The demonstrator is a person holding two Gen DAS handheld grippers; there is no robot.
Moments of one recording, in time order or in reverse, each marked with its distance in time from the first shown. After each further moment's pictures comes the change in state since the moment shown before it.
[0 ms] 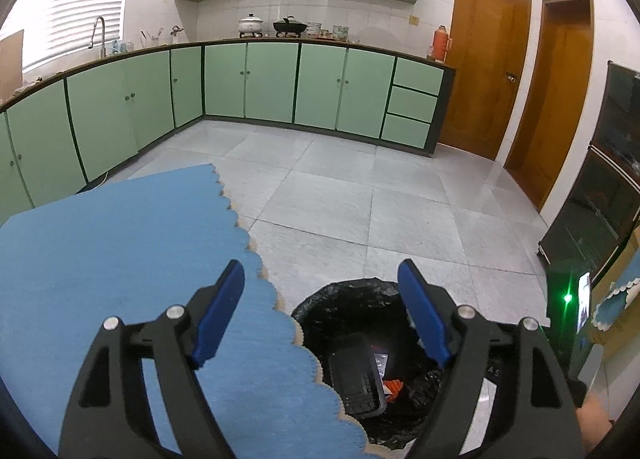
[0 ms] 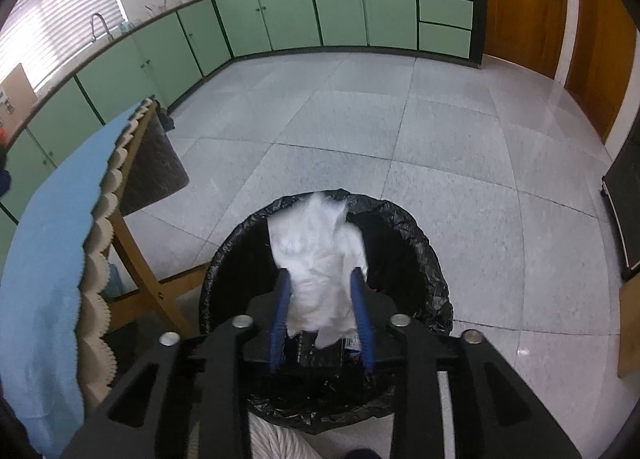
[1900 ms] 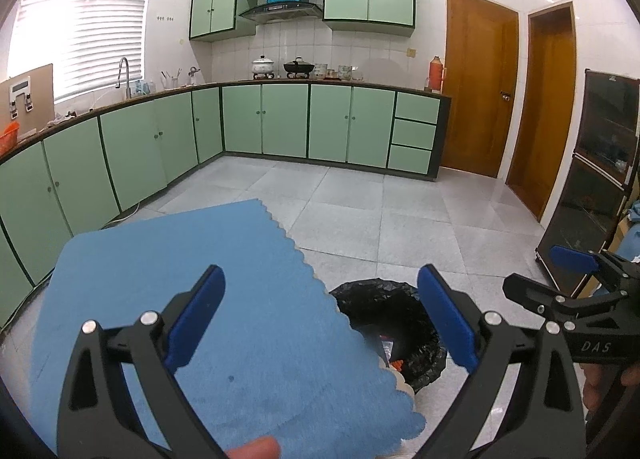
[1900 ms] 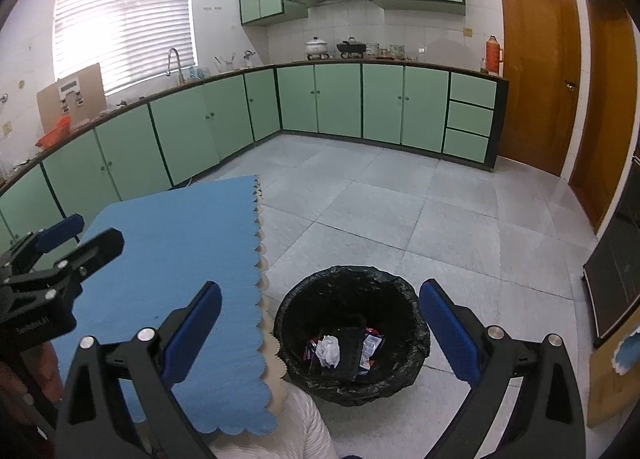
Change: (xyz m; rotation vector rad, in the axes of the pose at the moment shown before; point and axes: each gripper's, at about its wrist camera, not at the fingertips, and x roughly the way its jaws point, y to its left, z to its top) left arm -0.202 0.015 -0.019 0.039 -0.119 0.049; right arm -0.255 0.078 -0.041 -0.182 -0.309 0.055
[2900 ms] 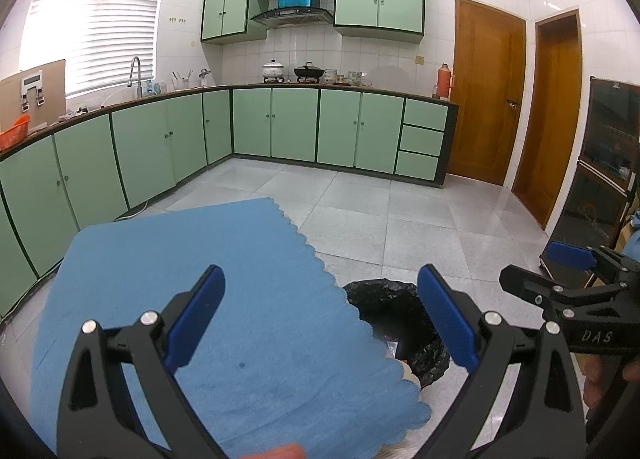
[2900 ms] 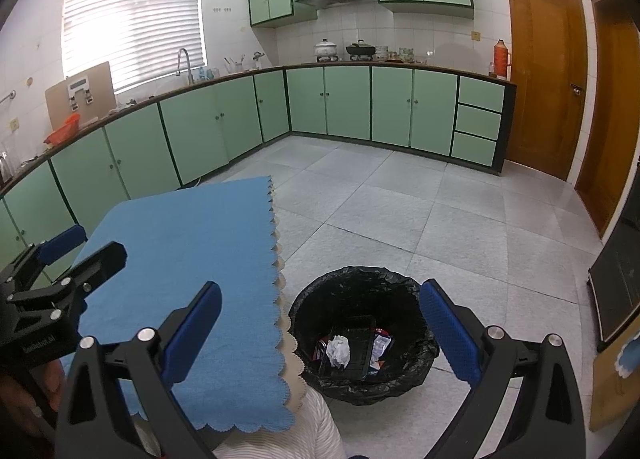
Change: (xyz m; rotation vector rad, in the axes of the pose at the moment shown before) left arm -0.013 0.012 -0.012 -0.023 -0.020 0.024; right arm -0.009 0.020 0.000 -0.012 -0.005 0.019
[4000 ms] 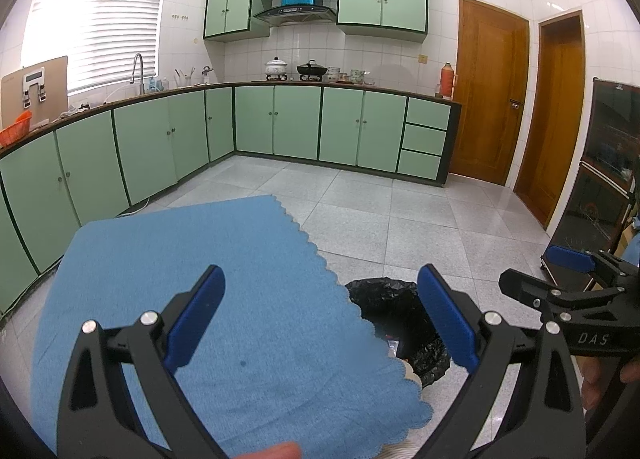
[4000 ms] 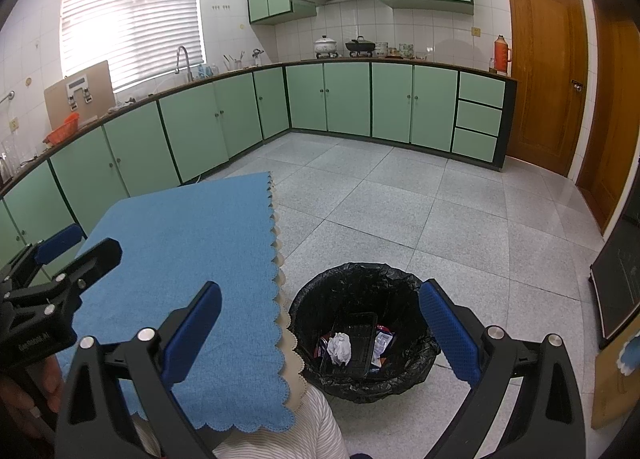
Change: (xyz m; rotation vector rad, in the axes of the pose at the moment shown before) left arm 0.001 0.000 -0.001 -0.010 0.007 0.005; right arm 0.005 -0.001 -0.001 0.004 0.008 0.002
